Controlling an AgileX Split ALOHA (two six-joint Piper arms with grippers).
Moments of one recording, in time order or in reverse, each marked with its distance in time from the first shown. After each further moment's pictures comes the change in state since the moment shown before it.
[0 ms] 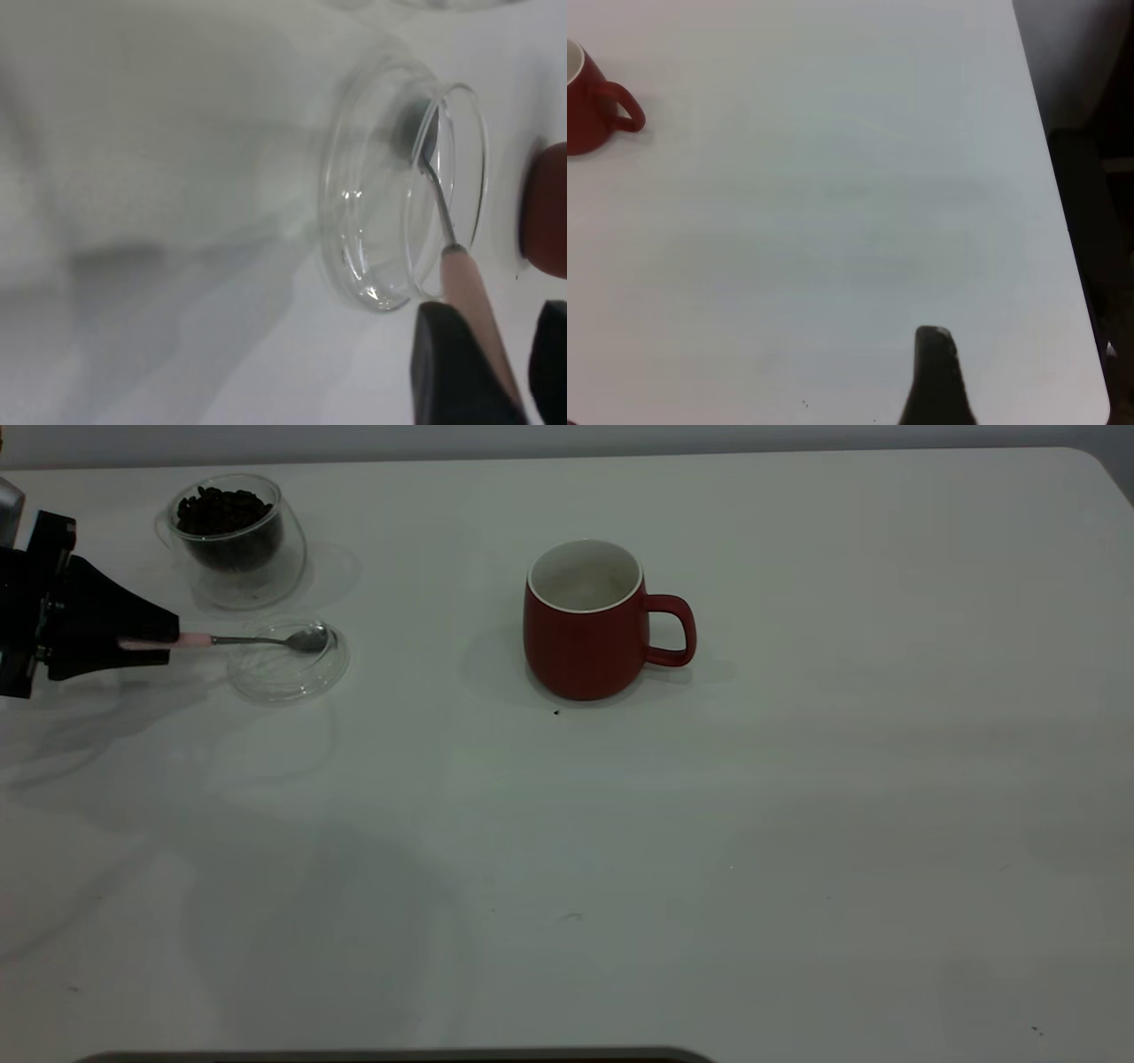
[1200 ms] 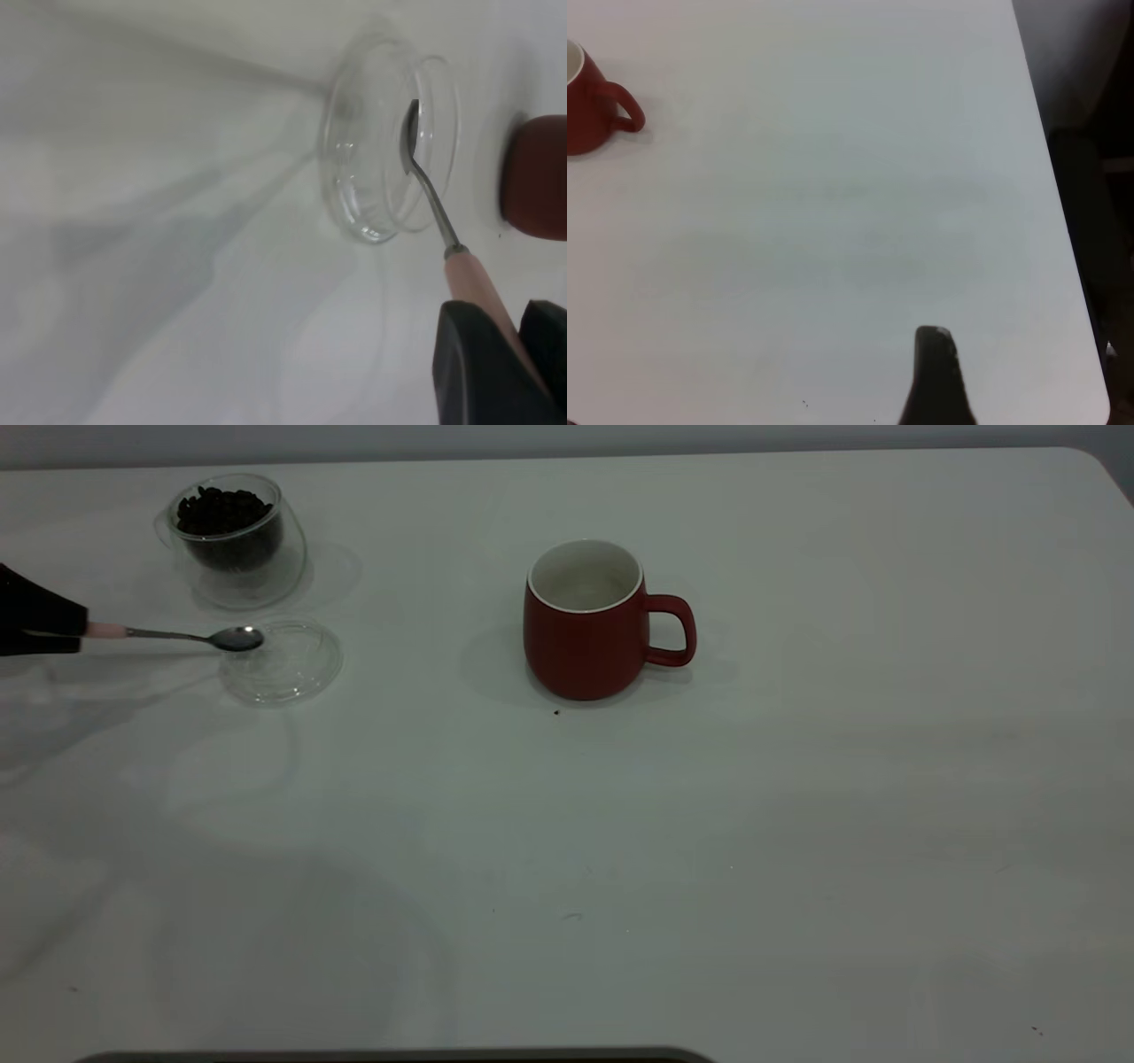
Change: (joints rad) left arm 0.107 -0.068 0.000 0.131 0.080 -0.056; right arm 0.000 0.000 0.000 0.000 0.000 0.000
